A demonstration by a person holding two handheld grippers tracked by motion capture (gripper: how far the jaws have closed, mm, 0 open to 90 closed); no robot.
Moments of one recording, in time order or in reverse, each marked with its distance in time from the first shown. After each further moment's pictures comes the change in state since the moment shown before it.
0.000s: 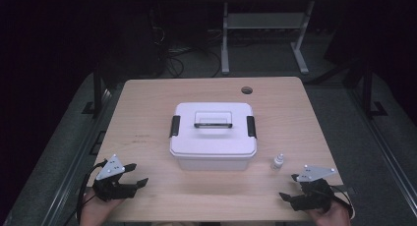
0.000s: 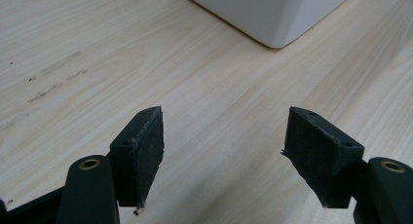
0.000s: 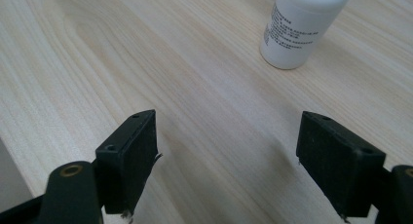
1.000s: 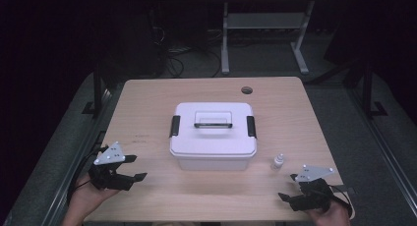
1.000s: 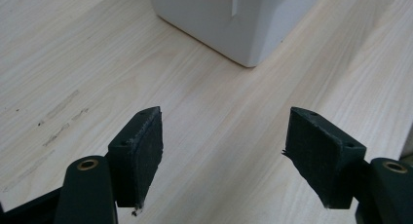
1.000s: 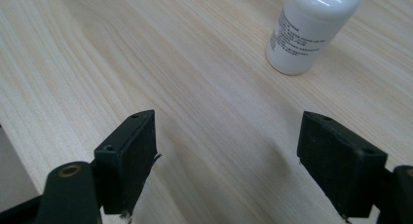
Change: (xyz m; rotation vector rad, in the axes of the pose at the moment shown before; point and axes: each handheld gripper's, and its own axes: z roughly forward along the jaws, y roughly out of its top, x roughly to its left) left arm 0.007 0.052 -0.021 0.095 -0.089 0.108; right arm 0.002 0.004 0.000 0.005 0.003 -0.019
